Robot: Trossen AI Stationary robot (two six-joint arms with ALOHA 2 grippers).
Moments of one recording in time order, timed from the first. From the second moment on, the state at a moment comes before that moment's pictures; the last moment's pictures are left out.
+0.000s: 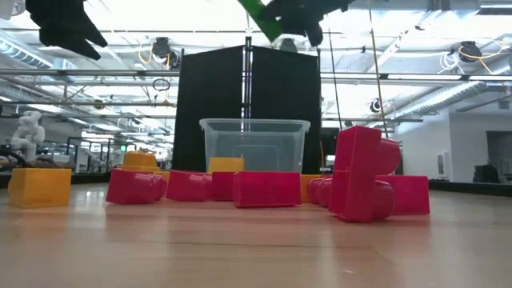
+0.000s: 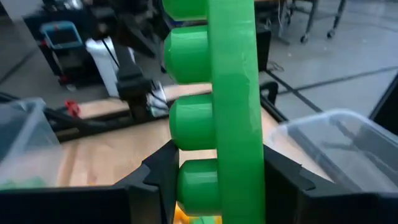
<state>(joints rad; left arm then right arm) 0.12 0.47 0.89 -1.09 -0.40 -0.39 -0.08 1.41 1.15 0.01 0.18 0.16</state>
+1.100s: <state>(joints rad) 0.12 0.47 0.89 -1.09 -0.40 -0.38 0.11 1.59 1.20 0.44 -0.01 0.11</state>
